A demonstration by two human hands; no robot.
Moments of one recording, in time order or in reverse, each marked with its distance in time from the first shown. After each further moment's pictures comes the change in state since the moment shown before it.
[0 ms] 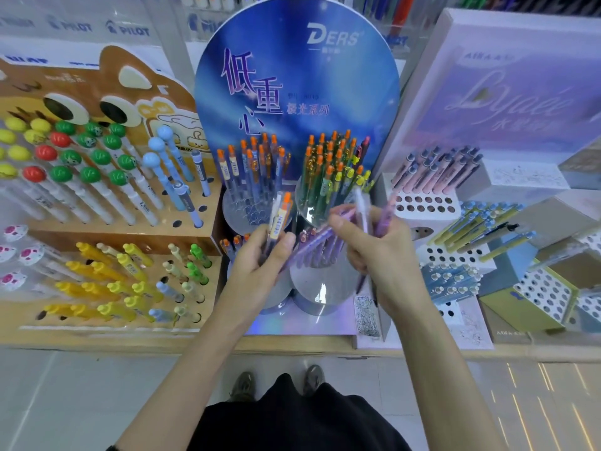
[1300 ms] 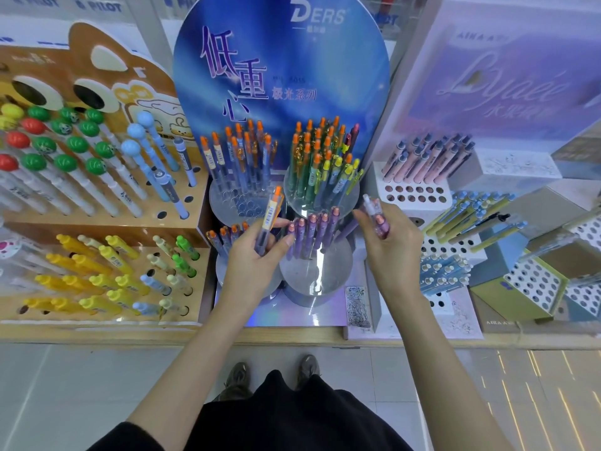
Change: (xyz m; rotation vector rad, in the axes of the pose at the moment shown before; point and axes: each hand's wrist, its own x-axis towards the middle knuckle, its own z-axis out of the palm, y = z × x) left_hand 0.014 -0.021 0.016 0.198 0.140 0.007; right_hand 0.022 0.057 -0.041 -0.774 0.381 -0.458
